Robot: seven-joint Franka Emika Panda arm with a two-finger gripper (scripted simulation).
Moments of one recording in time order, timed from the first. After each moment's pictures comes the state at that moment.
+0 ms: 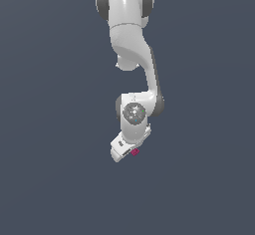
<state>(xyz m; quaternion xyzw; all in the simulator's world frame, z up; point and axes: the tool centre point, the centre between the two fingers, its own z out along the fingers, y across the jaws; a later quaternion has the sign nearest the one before) 0.075 0.021 0.012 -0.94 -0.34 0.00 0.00</state>
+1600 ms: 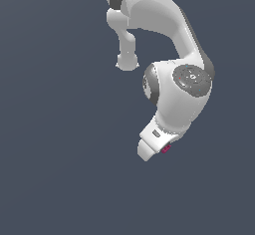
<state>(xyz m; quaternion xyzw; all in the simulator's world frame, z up) 0.116 0.116 0.171 -0.94 -0.34 0.00 0.00</state>
